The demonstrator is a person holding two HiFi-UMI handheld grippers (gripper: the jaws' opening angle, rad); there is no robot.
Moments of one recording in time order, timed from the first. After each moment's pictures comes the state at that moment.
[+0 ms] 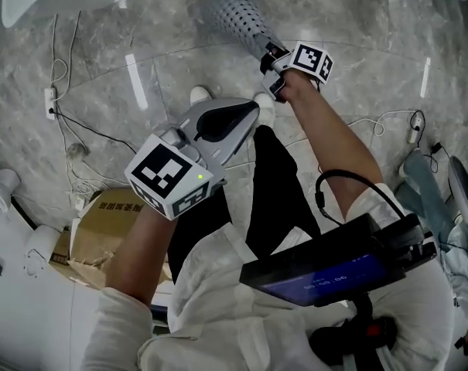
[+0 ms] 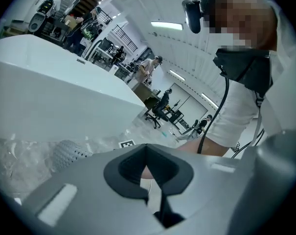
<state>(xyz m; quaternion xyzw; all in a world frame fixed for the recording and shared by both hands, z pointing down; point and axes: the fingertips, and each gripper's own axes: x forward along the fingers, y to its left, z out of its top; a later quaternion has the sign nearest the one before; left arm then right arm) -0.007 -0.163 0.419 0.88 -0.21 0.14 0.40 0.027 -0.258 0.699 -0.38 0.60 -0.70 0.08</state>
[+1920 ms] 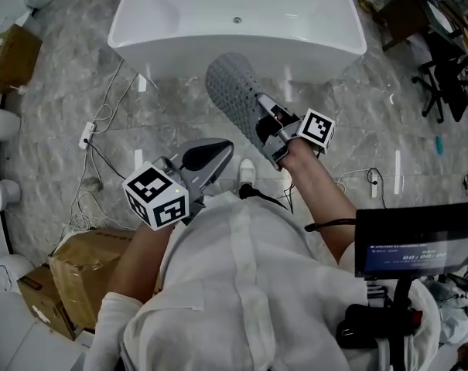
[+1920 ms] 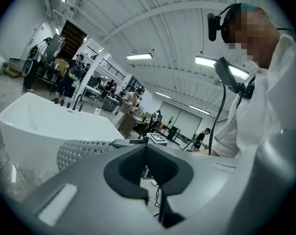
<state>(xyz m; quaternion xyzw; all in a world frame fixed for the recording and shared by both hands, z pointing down) -0.043 0.022 0.047 0.93 -0.26 0.04 0.27 0.035 -0.112 0.161 -0.32 0.71 -0.59 0.20</state>
